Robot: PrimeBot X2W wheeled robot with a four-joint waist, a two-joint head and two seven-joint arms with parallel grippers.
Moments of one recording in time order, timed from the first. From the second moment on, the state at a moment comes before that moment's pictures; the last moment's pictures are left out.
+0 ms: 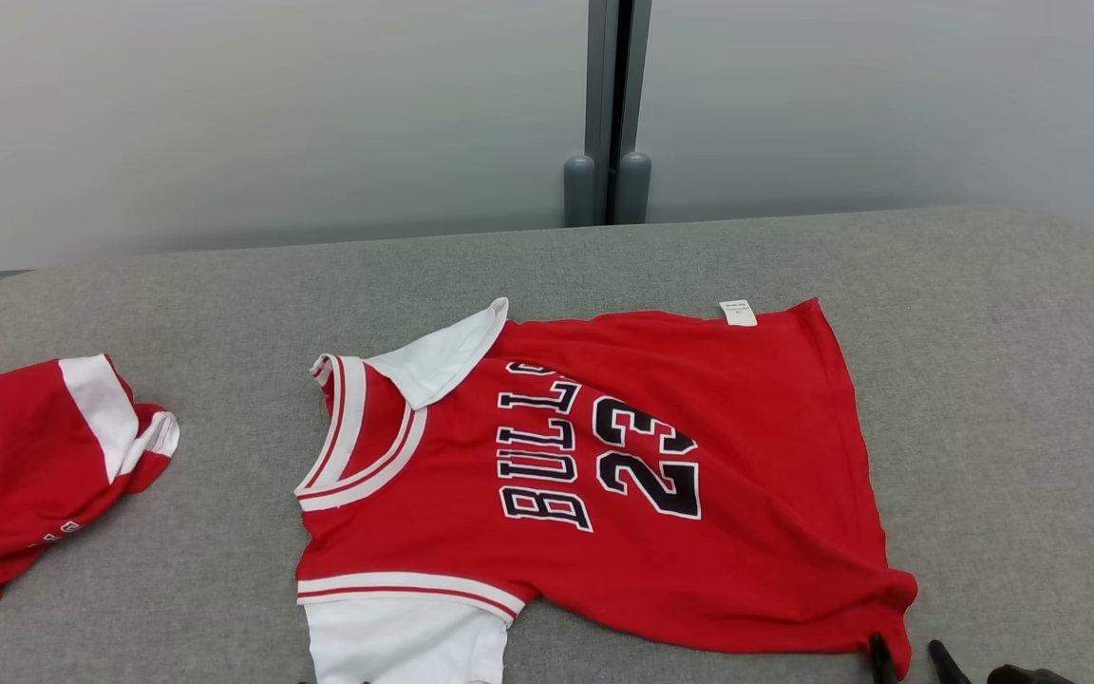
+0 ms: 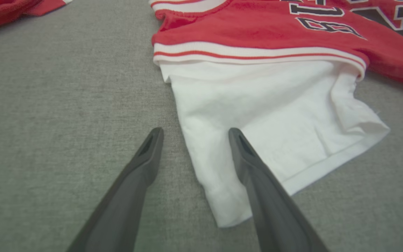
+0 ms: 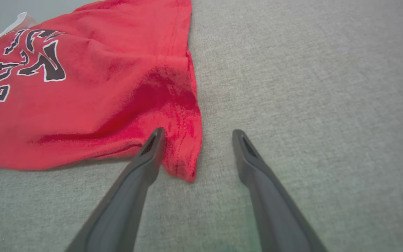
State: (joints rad) left arm 0.13 0.05 -0.11 0.56 -0.11 -0.08 -0.26; right arm 0.02 -0.05 -0.06 0.61 0.25 0.13 -0.26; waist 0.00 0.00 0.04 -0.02
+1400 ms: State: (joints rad) left arm -0.03 0.05 -0.18 0.27 -0.34 -0.12 -0.26; right arm -0.05 -0.11 0.14 0.28 0.38 0.13 -0.26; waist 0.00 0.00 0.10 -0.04
